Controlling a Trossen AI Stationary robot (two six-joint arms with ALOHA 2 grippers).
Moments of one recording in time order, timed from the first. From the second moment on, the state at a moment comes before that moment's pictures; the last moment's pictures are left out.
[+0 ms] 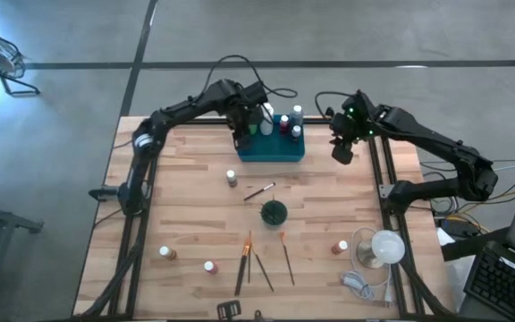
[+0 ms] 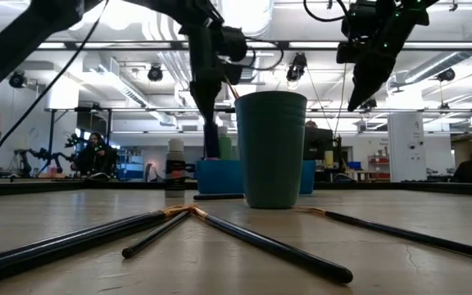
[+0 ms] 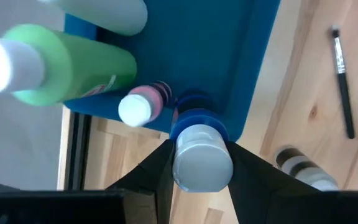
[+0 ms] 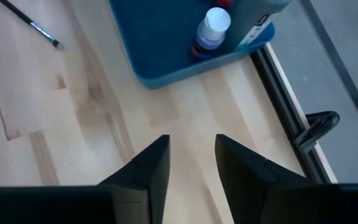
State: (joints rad) left arm 0.51 2.06 2.11 -1.37 -0.06 0.31; right arm -0.71 1.18 1.04 -0.86 -0.09 -0.31
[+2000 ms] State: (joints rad) left arm 0.52 2.12 1.92 -1.18 -0.04 0.31; right arm -0.71 1.18 1.01 -0.85 -0.09 -0.31
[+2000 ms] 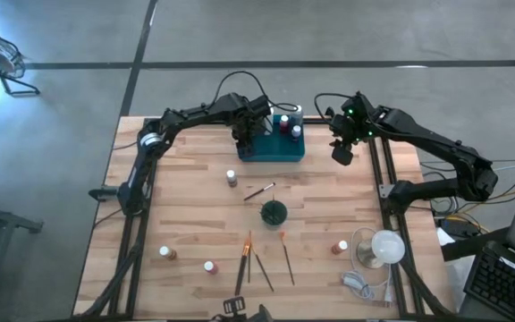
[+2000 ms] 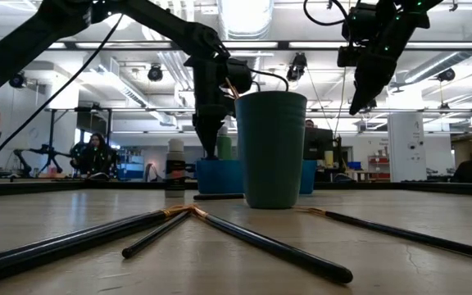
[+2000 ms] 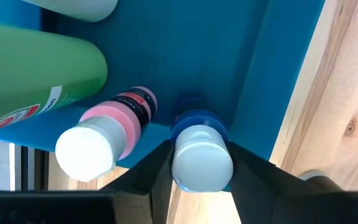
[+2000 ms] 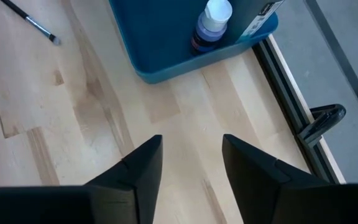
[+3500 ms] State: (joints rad) left arm 0.52 2.11 2.14 -1.37 -0.18 0.31; right arm -0.71 1.18 1.01 -0.86 -0.09 -0.30
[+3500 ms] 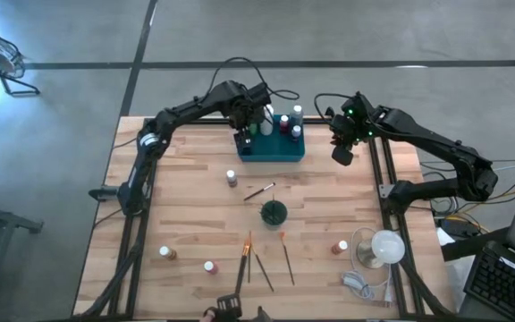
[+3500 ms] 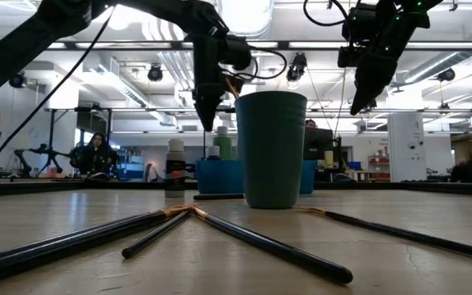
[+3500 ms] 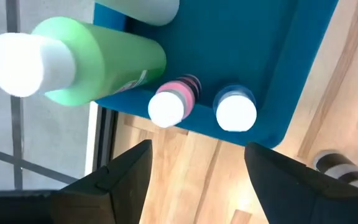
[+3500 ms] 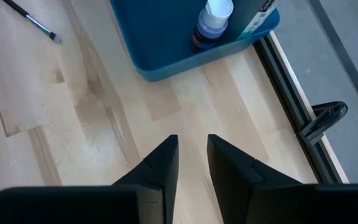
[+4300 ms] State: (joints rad) left arm 0.46 2.07 2.27 -1.57 -0.10 0.17; right arm -0.71 1.18 1.01 -0.86 -0.08 -0.31
